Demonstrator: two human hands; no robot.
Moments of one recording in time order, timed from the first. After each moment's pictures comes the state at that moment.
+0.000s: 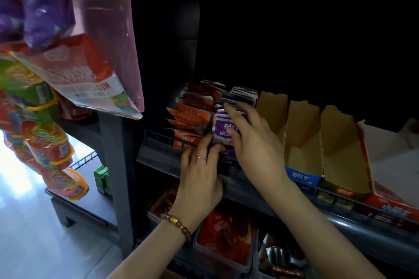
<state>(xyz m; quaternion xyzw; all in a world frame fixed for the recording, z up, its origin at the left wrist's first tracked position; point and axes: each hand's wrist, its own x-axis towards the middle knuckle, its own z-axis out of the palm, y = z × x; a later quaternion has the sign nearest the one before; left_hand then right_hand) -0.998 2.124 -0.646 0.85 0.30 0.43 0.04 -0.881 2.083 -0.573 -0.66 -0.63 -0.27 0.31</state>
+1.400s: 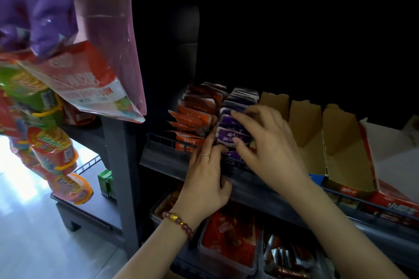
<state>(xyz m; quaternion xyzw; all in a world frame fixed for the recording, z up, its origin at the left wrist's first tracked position) -1.001 2.126 -0.642 0.86 0.26 0.41 0.15 -0.870 2.061 -0.560 -0.64 -0.66 -0.30 0.26</state>
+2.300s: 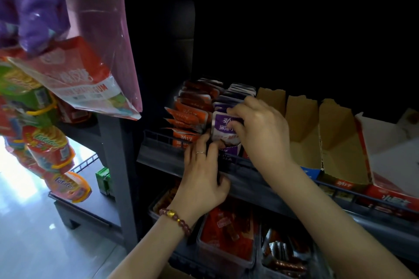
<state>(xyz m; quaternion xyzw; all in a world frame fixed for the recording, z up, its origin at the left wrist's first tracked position) -1.001 2.124 -0.645 0.86 0.30 0.40 0.11 -0.879 2.083 -0.549 -0.60 -0.63 -0.38 0.32</state>
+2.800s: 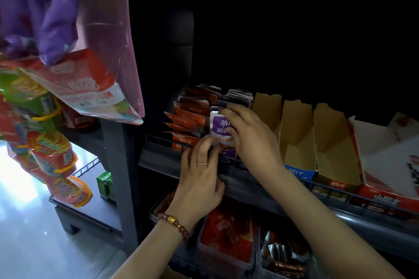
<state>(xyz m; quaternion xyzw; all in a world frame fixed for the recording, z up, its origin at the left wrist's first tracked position) -1.008 2.120 -0.644 0.88 0.29 0.38 -0.01 -0.875 2.091 -0.566 -0.62 -0.66 -0.31 0.30</state>
